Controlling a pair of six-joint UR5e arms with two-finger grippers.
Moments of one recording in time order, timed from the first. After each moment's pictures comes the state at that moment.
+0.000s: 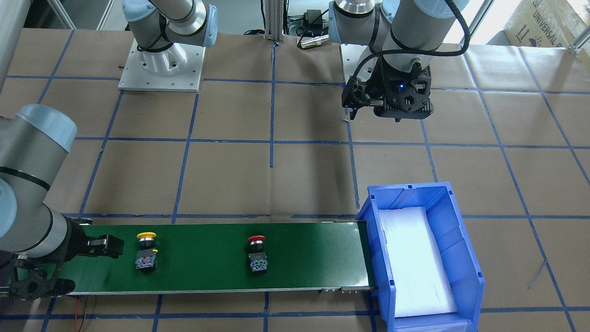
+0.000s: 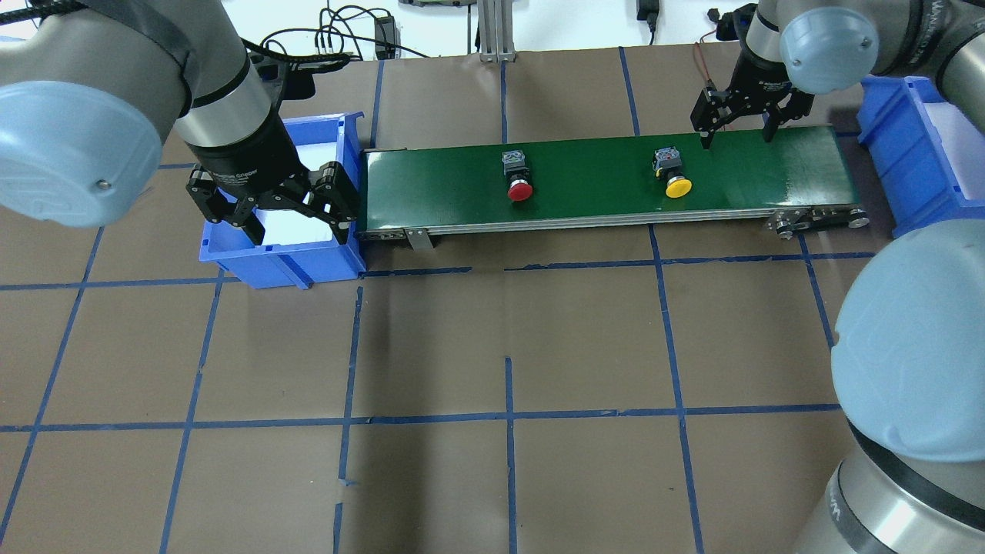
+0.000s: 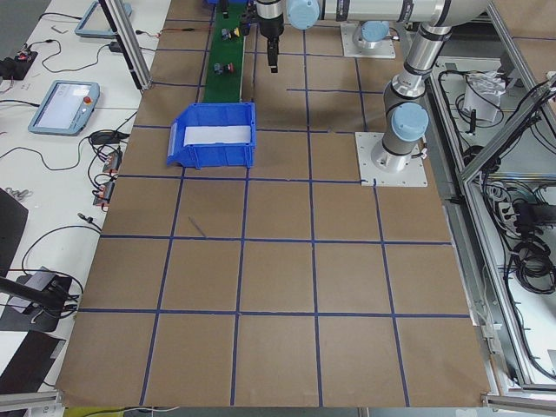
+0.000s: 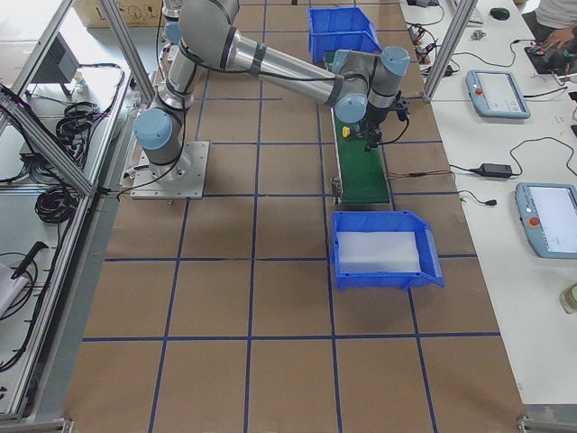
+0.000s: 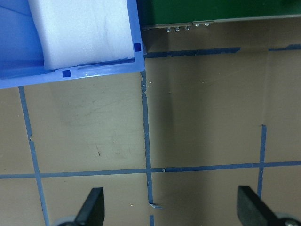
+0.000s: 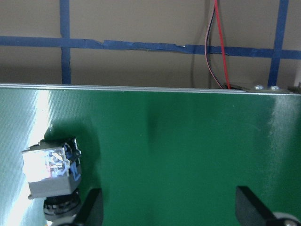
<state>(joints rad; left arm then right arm) -1.64 -1.58 -1.63 -1.61 1.57 -0.03 1.42 -1.02 1.35 -1.85 -1.61 -0.20</state>
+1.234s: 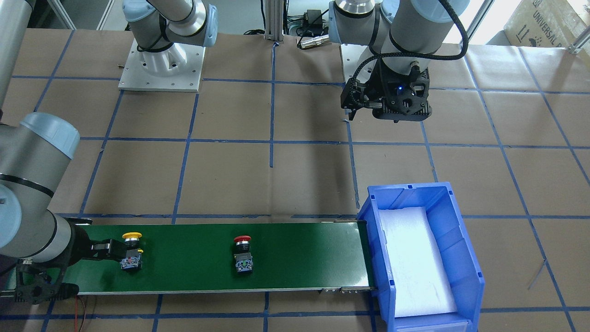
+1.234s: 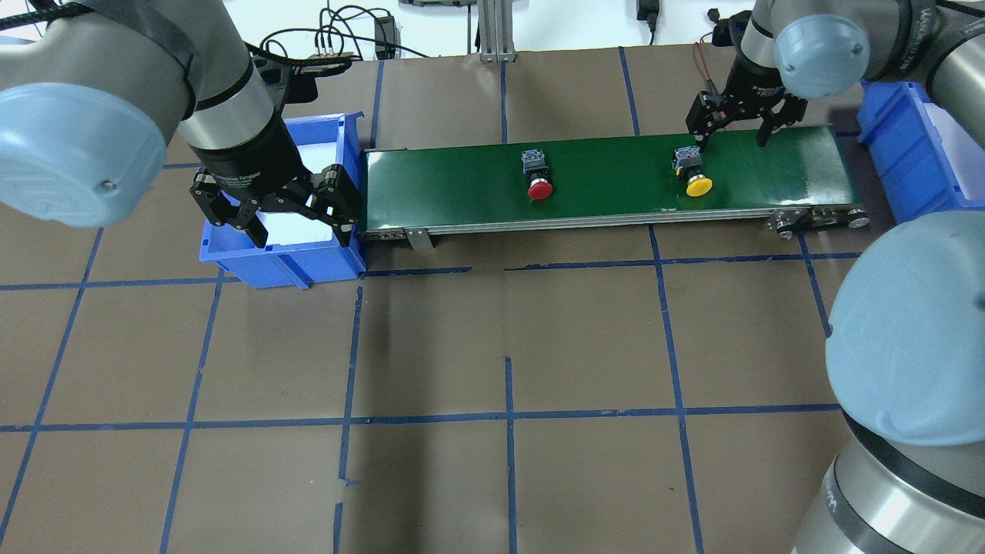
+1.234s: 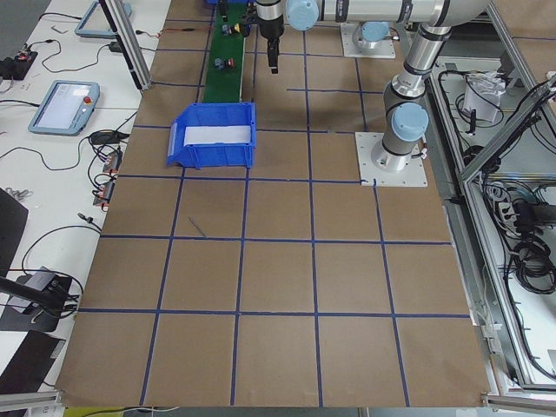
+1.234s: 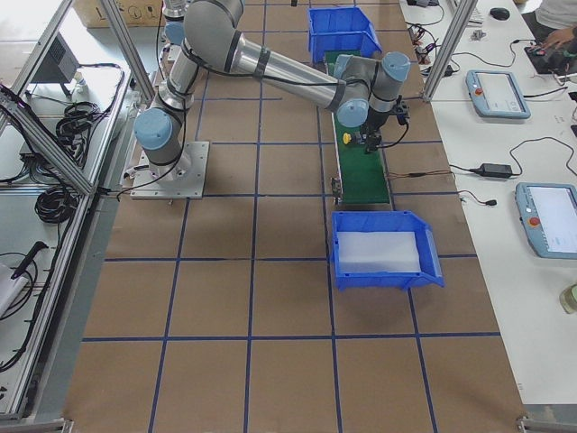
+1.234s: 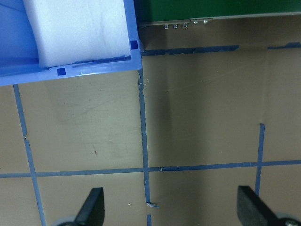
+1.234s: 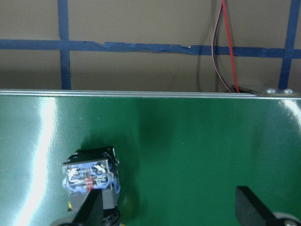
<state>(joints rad) -1.64 -1.58 -1.63 -1.61 1.57 -0.03 1.42 -1.00 1.35 -1.86 -1.60 -0.19</state>
